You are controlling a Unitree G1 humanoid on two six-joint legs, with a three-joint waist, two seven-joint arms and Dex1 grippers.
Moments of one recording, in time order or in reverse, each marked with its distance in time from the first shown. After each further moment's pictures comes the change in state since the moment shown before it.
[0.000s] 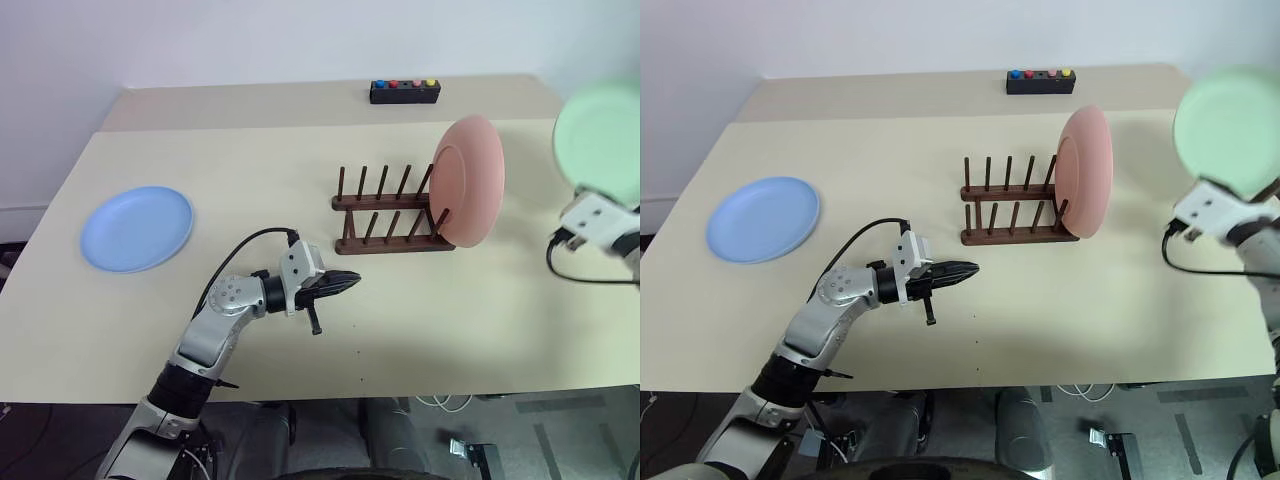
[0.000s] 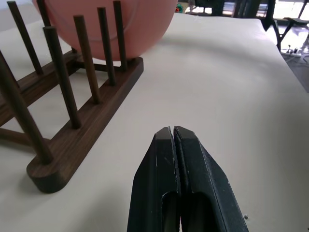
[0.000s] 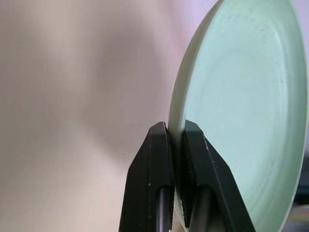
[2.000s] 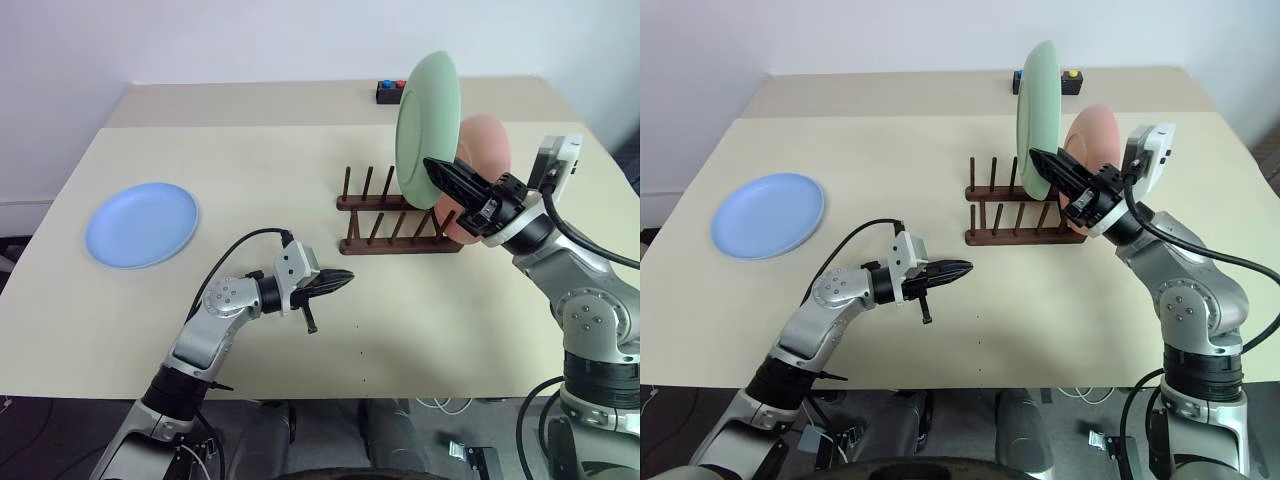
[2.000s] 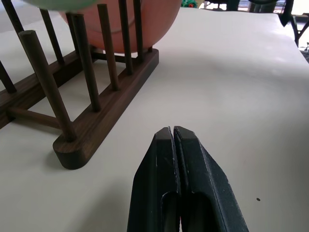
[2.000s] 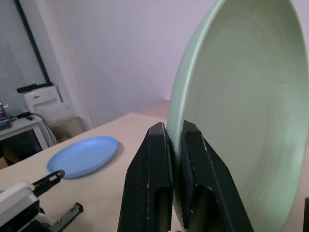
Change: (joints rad) left arm 0.014 0.026 0.005 -0.002 0.003 -0.015 0.033; right arm 0.002 0.505 -0.096 -0.764 1.183 0.859 0.336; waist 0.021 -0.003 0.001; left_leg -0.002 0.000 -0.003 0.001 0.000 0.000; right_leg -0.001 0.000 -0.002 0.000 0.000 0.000
